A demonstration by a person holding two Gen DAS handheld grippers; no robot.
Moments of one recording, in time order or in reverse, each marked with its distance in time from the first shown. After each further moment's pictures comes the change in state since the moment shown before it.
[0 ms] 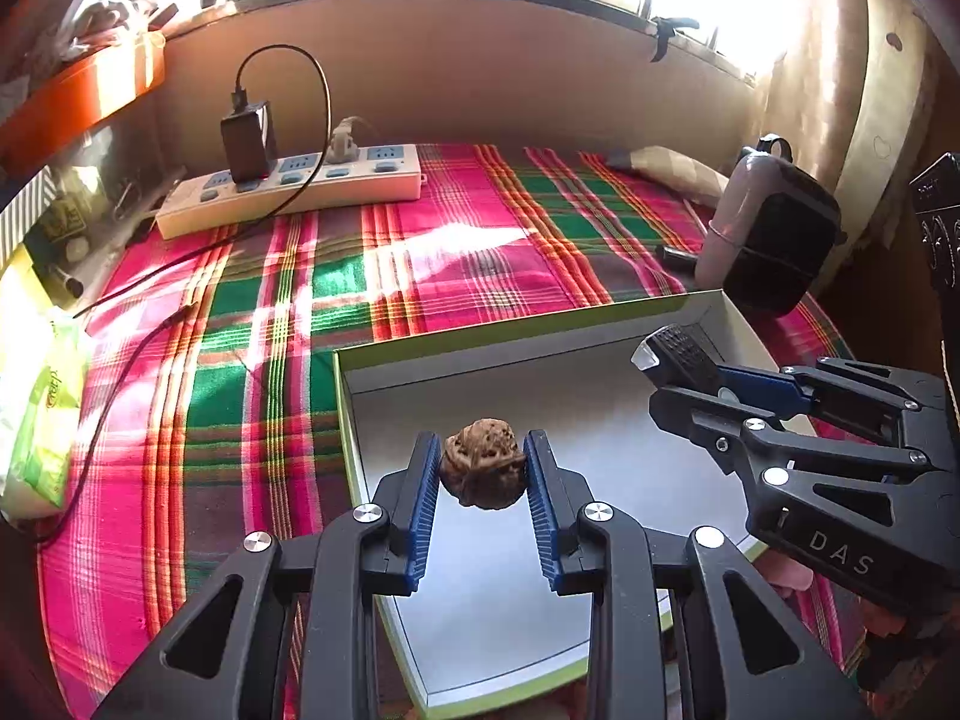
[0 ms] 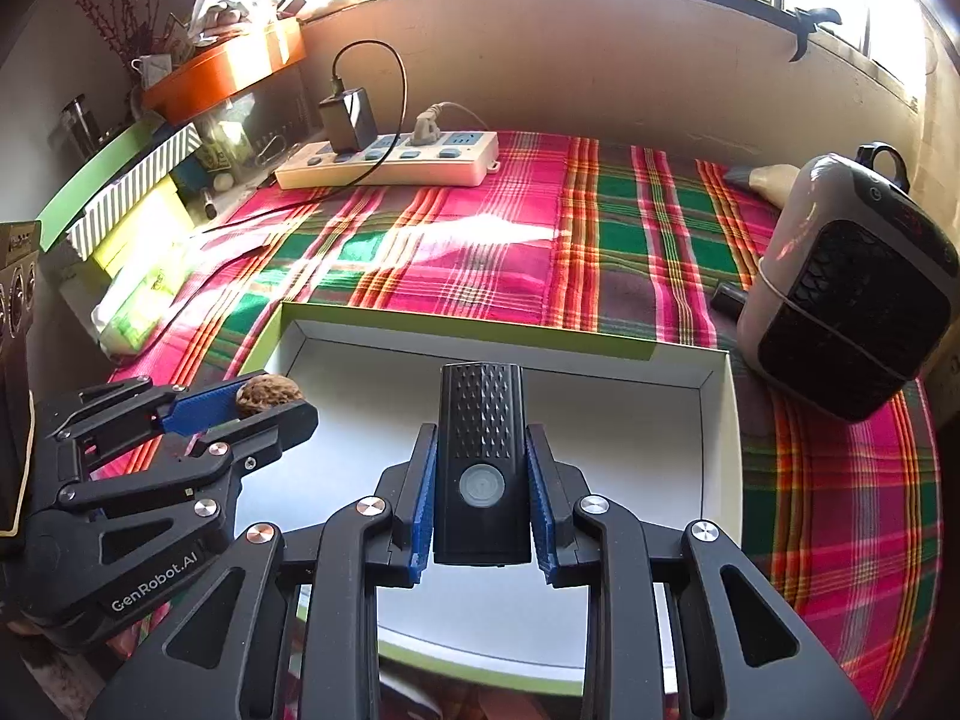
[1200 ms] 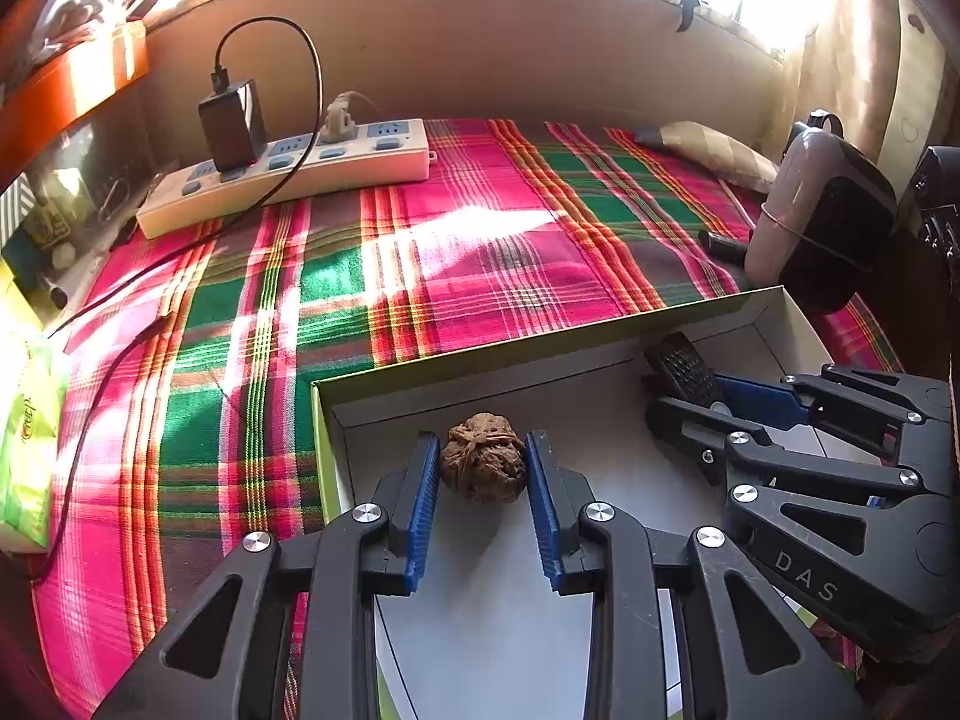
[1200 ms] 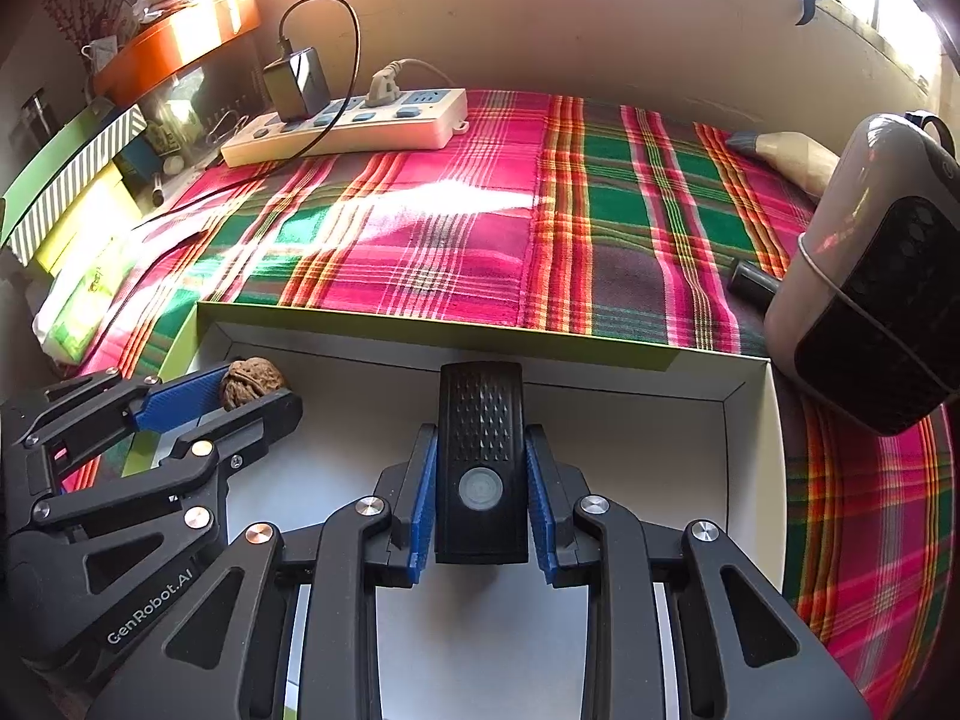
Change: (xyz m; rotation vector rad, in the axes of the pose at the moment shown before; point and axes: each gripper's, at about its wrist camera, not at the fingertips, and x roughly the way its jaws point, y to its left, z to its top) left arm 0.036 0.003 0.013 0.014 0.042 0.049; right arm 0.044 -0.008 0.008 0.026 0.060 -0.055
